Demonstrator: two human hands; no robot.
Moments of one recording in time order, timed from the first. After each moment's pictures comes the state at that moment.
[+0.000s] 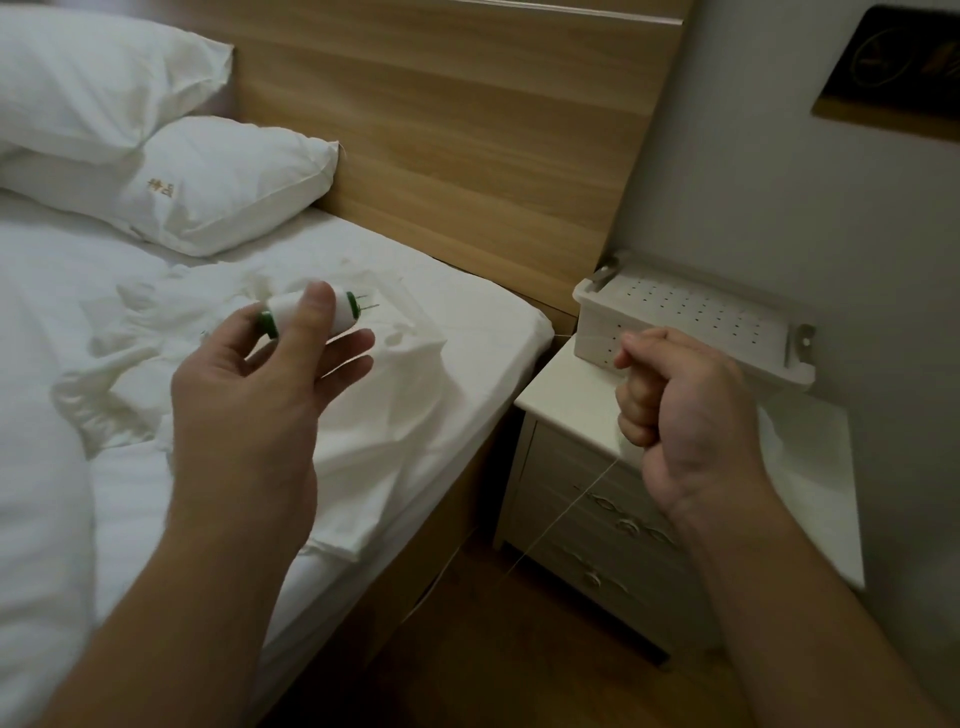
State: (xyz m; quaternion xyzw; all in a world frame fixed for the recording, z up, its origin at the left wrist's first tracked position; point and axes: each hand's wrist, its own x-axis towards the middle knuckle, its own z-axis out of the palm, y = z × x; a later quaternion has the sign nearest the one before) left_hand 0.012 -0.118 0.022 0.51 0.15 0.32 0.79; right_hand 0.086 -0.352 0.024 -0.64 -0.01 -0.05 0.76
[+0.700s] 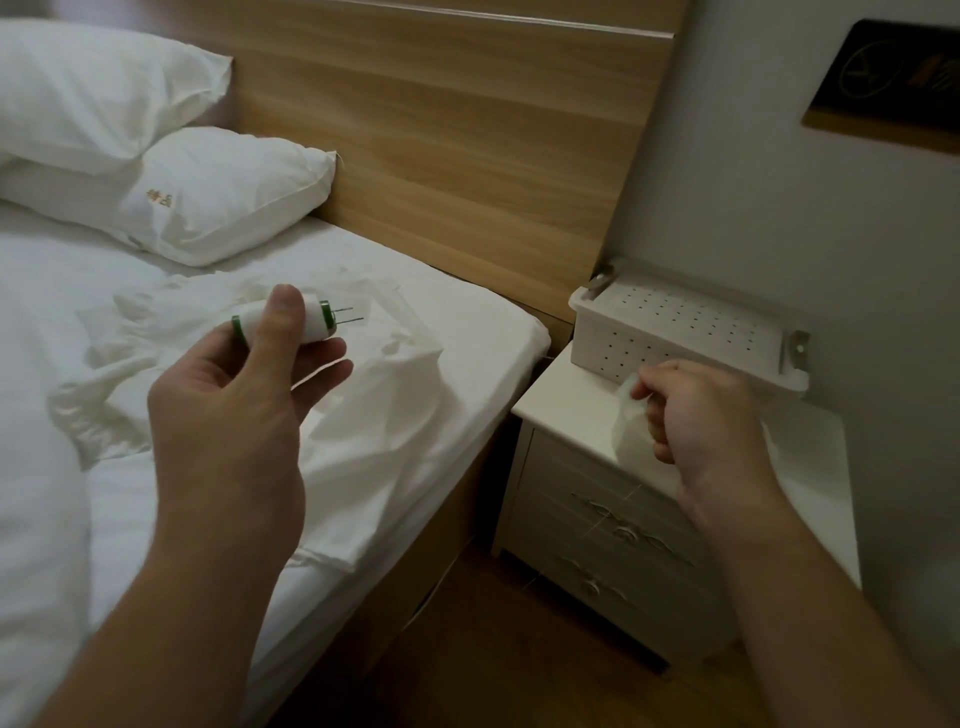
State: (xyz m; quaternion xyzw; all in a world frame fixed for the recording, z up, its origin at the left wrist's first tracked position) left_hand 0.013 -0.114 0.023 0.50 0.16 0.36 0.77; right_hand 0.110 -0.379 0.004 -0.78 0.08 -0.09 0.61
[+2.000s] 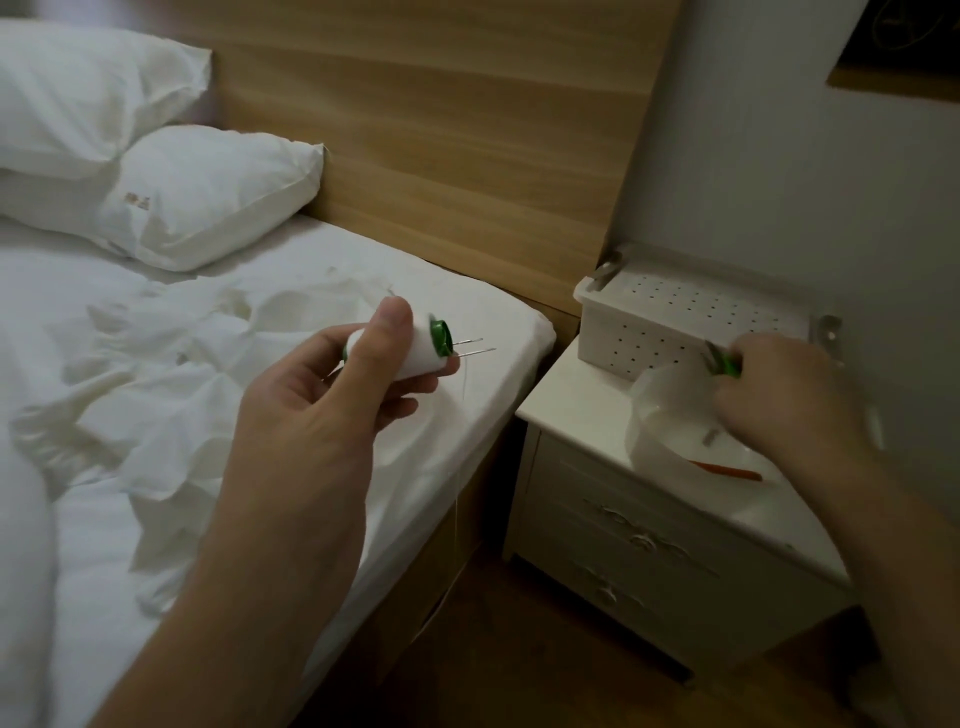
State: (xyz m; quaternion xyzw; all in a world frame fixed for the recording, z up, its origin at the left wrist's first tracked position) left_hand 0.025 -0.151 0.022 0.61 0.10 0.22 0.76; right_hand 0.180 -0.451 -0.008 -0.99 0.04 -0.13 0.08
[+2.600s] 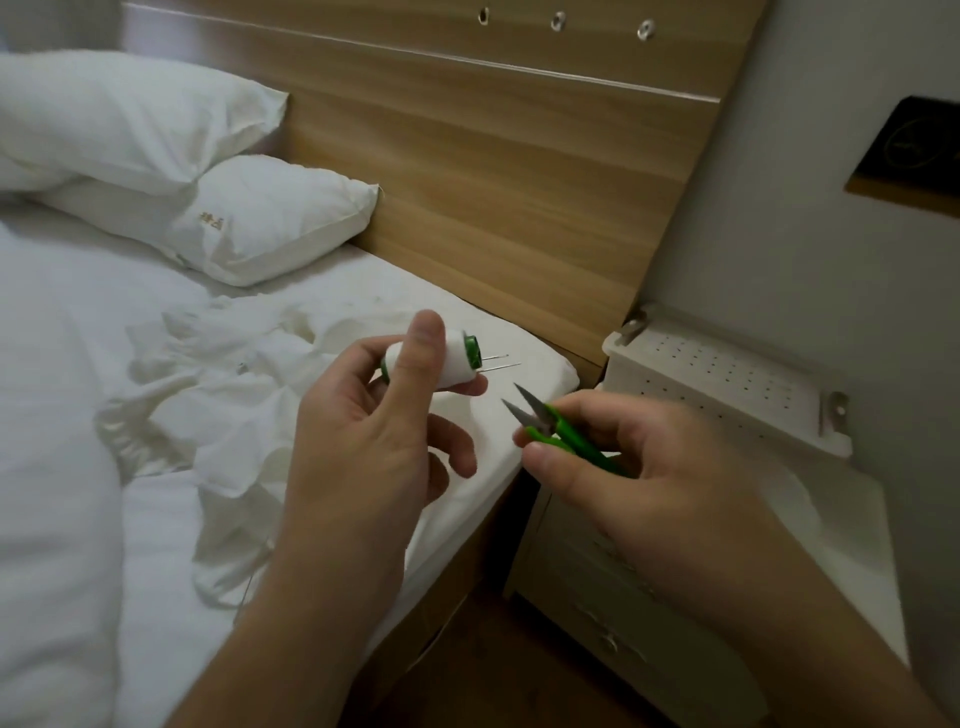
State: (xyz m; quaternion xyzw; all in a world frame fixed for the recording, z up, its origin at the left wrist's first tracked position) left_hand 0.007 -0.143 0.048 0.58 0.10 0.25 0.77; right_hand 0.038 -0.312 0.070 -0.87 -0.23 0.03 0.44
